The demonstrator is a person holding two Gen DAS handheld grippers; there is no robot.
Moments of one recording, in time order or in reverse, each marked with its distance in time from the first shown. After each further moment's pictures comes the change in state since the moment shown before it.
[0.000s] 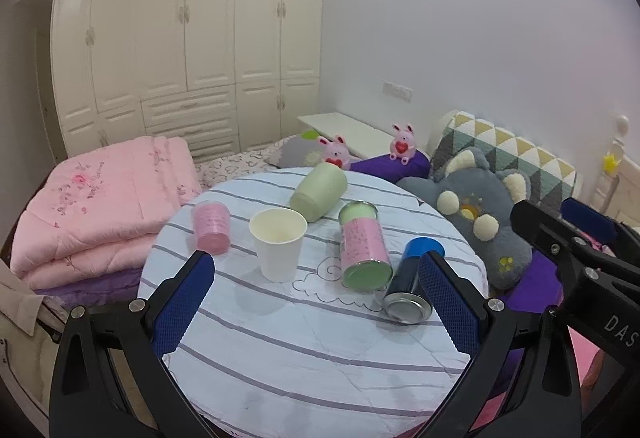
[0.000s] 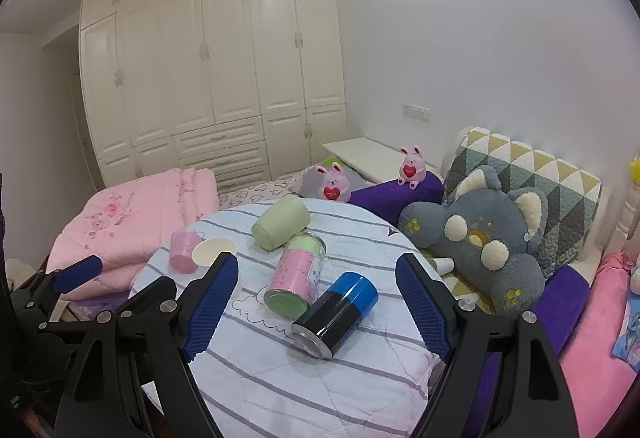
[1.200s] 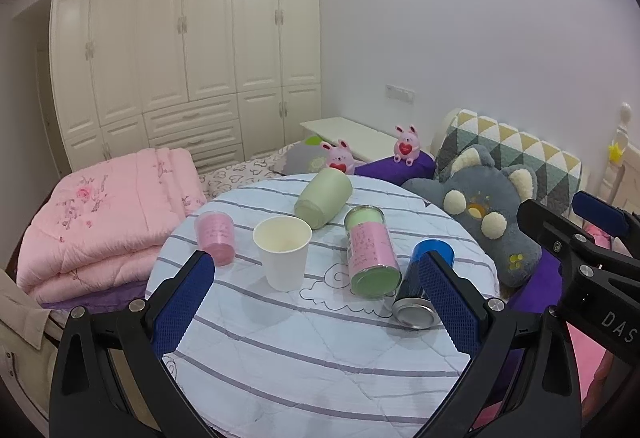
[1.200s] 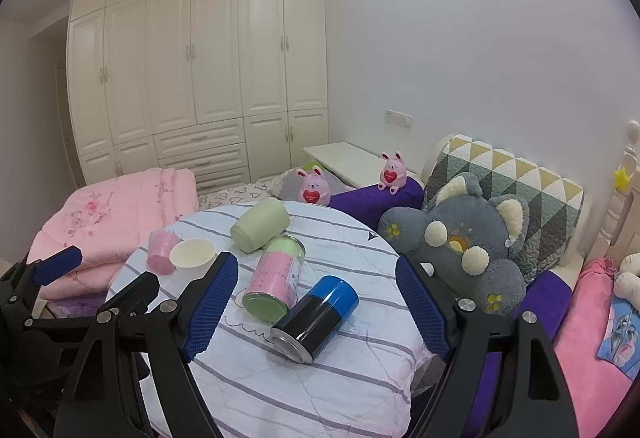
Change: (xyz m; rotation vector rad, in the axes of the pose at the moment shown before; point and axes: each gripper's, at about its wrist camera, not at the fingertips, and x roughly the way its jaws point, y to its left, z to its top) left arm 0.006 -0.003 0.001 0.041 -0.019 0.013; right arm 0.004 0.002 -0.002 -0.022 0.000 -0.074
